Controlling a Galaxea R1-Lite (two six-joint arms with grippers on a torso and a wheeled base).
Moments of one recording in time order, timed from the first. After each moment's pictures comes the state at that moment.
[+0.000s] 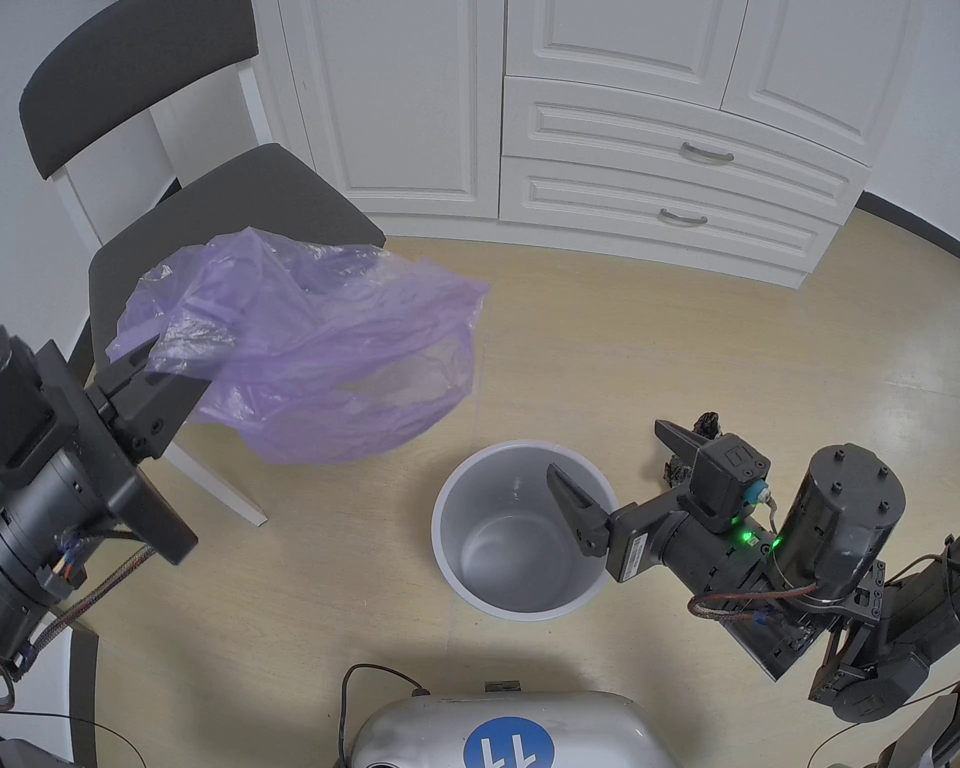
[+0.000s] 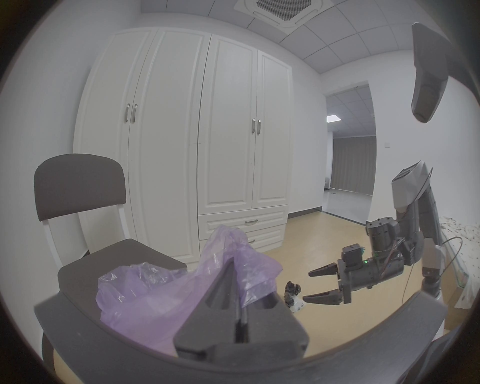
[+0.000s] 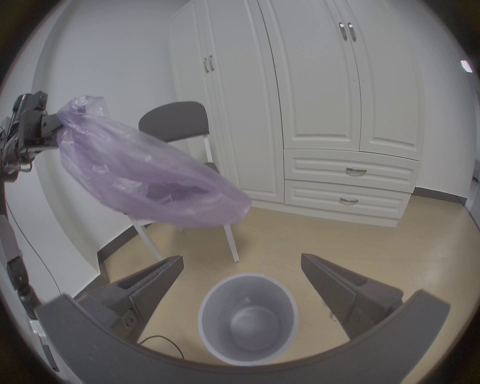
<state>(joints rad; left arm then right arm) -0.80 1.13 -0.48 -0.92 0.16 0.30 0.88 1.74 -0.50 -1.28 -0.46 -0.07</state>
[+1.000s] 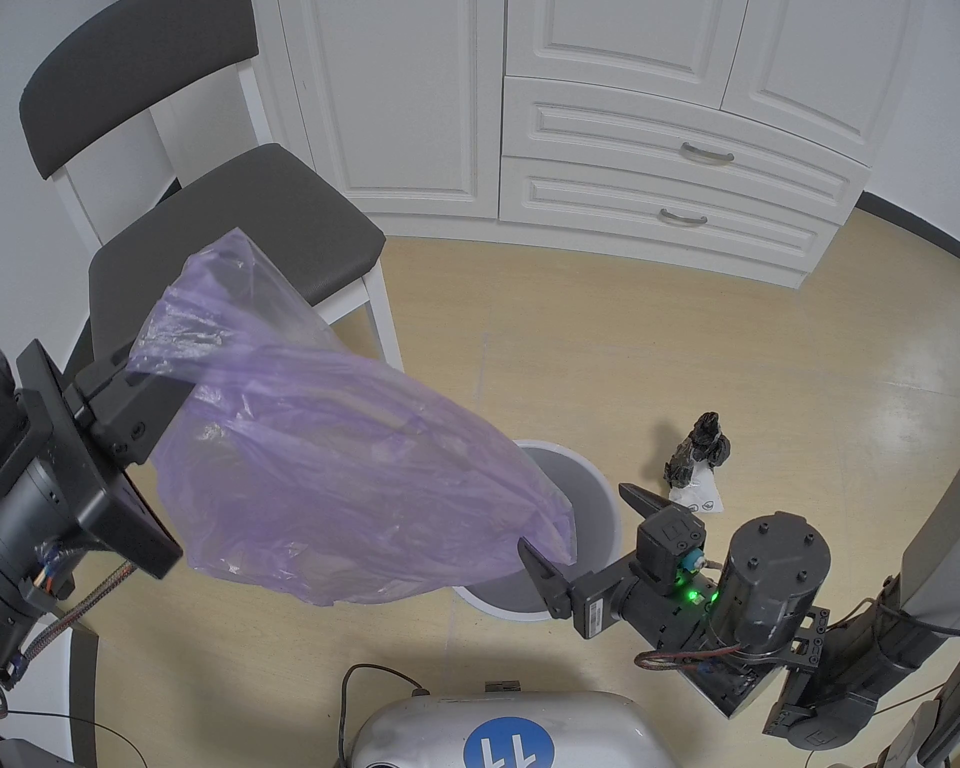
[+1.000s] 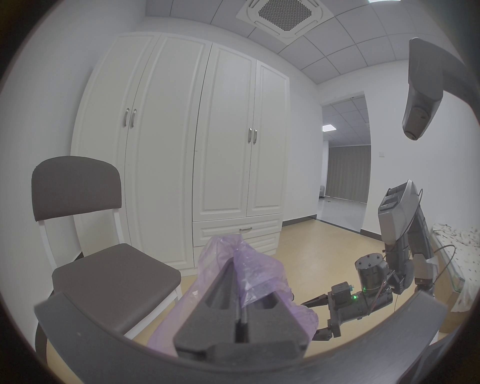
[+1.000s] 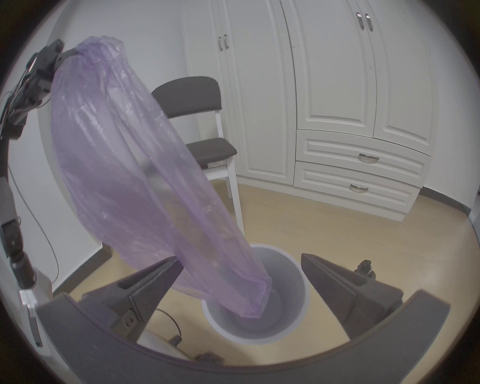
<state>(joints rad) -0.85 1.11 -0.47 -0.95 0.16 0.29 0.91 1.90 -0.43 -1.39 -0.46 -0.08</state>
